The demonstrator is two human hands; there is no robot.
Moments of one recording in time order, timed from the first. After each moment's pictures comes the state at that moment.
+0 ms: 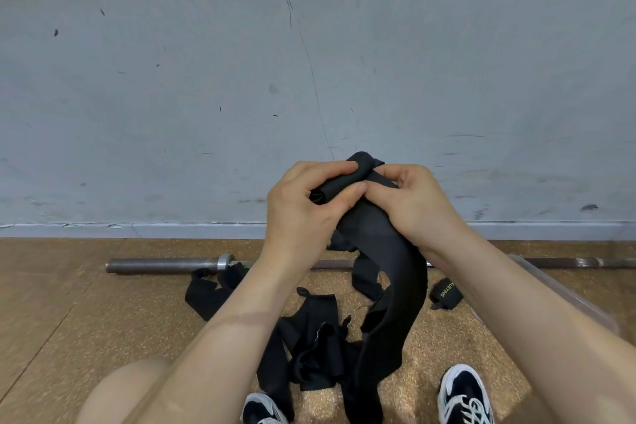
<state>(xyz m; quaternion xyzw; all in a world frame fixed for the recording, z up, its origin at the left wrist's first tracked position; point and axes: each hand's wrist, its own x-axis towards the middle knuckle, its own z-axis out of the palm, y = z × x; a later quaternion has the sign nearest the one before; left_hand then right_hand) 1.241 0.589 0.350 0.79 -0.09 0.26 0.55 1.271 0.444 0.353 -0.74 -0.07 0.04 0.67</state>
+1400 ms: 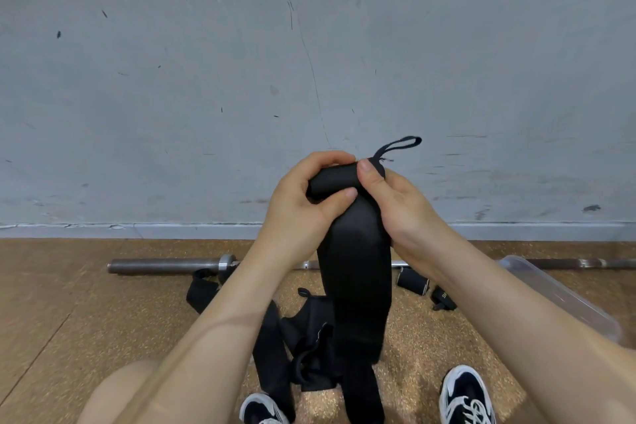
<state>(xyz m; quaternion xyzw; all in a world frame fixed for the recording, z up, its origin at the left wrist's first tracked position) 1.241 0.597 0.363 0.78 -0.10 0.13 0.60 1.267 0.457 0.345 -0.64 -0.09 0.11 0.75</state>
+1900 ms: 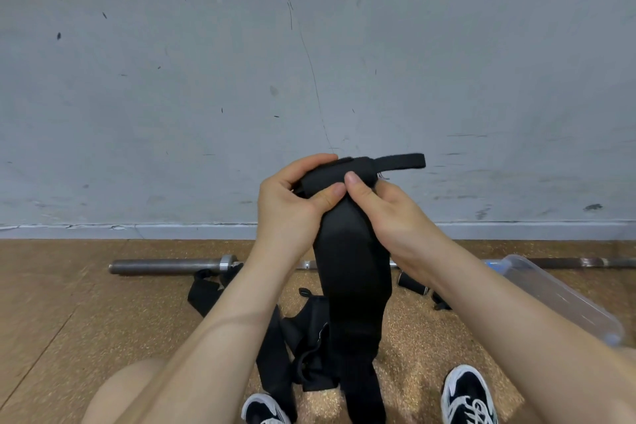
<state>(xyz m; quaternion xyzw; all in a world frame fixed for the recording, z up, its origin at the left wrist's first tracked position) 1.243 0.597 0.360 0.70 0.00 0.16 0.70 1.260 0.461 0.343 -0.65 -0.11 0.14 0.74</state>
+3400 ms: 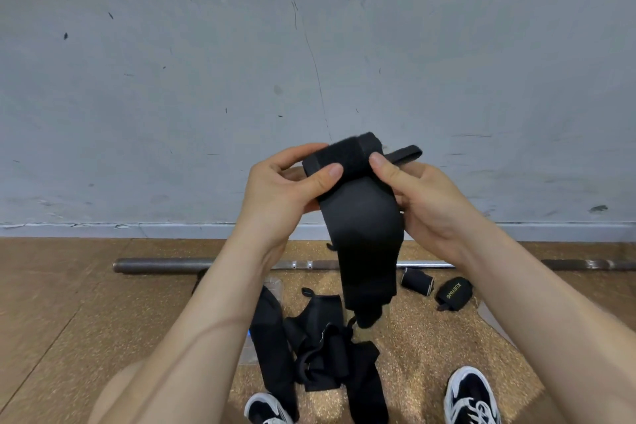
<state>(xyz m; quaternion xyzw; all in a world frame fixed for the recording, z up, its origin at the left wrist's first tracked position) 1.240 0.612 0.381 0.66 0.01 0.08 0.75 1.275 0.437 0.358 -0.58 -0.08 0.15 0.79</state>
